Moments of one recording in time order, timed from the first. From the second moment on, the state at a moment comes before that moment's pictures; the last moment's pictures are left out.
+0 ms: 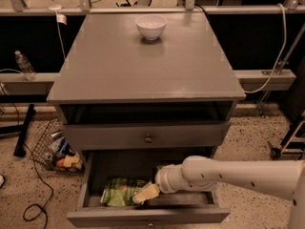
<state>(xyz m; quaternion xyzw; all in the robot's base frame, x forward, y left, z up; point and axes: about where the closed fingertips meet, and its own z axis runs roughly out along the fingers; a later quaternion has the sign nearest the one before) 0.494 0.021 0.446 -0.40 0.83 0.28 0.27</state>
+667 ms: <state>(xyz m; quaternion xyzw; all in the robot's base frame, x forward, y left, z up) 0.506 0.041 0.431 -0.42 0.83 0.25 0.27</state>
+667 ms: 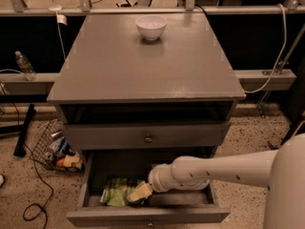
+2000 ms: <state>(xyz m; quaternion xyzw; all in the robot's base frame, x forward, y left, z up) 0.519 0.067 0.397 -0.43 0.83 0.25 0.26</state>
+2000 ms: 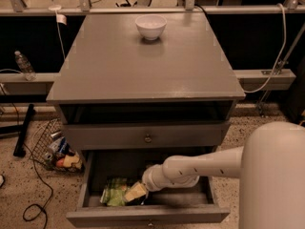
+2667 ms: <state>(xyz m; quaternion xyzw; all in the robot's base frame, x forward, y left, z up) 0.515 0.070 0.381 -0.43 0.83 0.25 0.24</state>
